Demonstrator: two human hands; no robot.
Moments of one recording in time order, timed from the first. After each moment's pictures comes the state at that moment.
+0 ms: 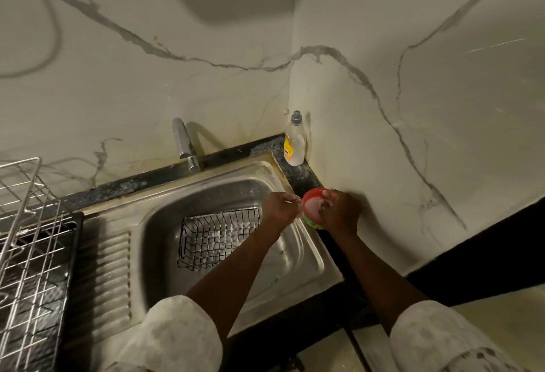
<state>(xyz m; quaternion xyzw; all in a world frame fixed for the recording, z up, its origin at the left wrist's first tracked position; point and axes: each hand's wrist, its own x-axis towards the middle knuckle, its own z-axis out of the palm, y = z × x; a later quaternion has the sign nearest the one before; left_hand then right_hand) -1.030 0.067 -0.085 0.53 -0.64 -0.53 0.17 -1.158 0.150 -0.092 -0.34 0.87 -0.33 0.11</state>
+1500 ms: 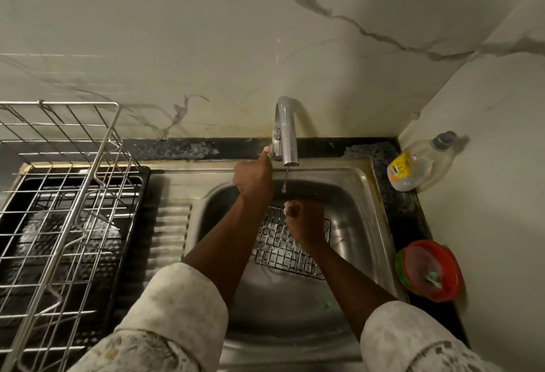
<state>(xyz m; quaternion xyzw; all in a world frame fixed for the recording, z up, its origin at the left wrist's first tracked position) -0.866 -0.139 -0.112 0.74 -0.29 -0.49 0.34 -0.978 -0.044 -0.202 -0.58 0.72 -0.30 0.21</state>
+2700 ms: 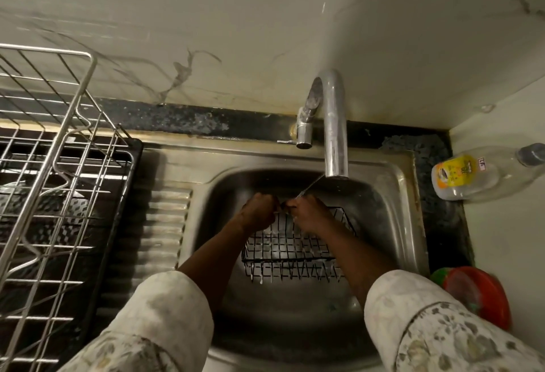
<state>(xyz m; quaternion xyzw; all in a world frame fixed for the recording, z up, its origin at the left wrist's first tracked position) -0.814 -0.118 -0.281 0.53 -0.76 -0.37 -0.08 -0.981 -0.094 -0.249 -0.69 0.62 0.08 0.36</state>
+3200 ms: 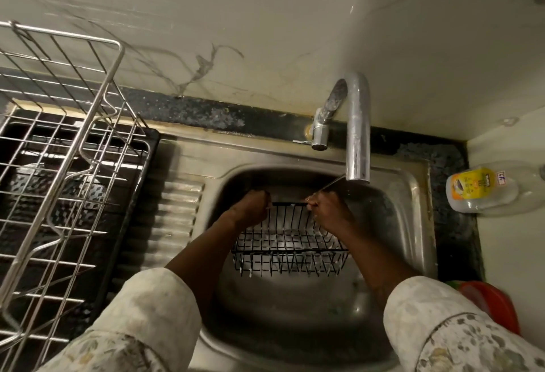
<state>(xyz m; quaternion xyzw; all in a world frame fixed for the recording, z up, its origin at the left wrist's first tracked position) -0.779 -0.124 -0.284 0.57 -0.72 -0.38 -0.09 -1.001 -0.103 -0.251 -0.64 0.68 0.06 0.34</state>
